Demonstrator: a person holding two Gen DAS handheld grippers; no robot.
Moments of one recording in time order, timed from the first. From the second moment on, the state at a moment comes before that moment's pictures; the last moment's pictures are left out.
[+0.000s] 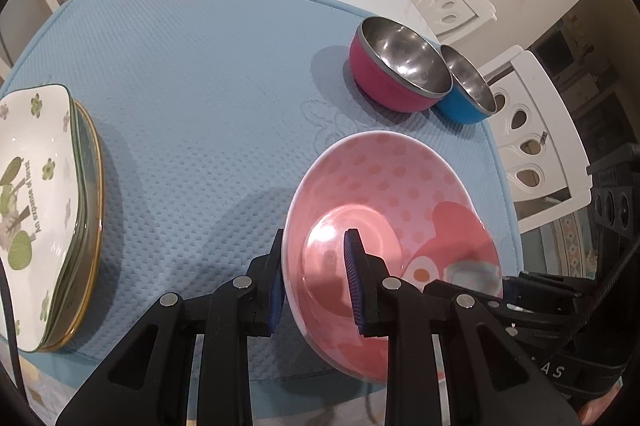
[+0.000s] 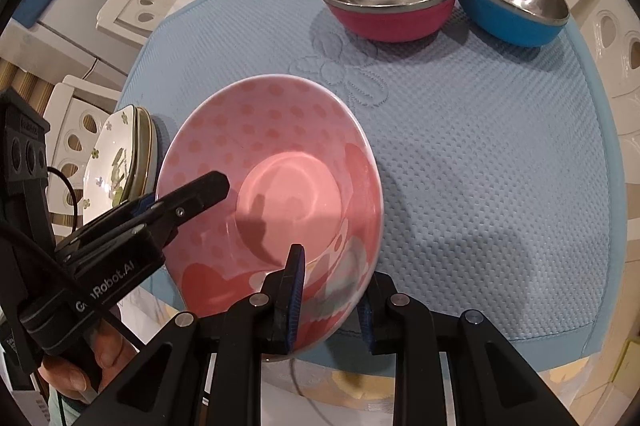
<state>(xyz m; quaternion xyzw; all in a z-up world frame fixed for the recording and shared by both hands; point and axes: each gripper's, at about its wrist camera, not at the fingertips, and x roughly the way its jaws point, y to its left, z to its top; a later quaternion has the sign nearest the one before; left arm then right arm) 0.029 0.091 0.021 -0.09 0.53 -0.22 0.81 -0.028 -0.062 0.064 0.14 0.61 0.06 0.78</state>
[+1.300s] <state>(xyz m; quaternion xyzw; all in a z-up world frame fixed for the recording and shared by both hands) 0.083 0.066 0.123 -0.06 0.44 -0.26 0.86 -0.031 -0.160 0.165 0.26 0.47 0.07 0.84</state>
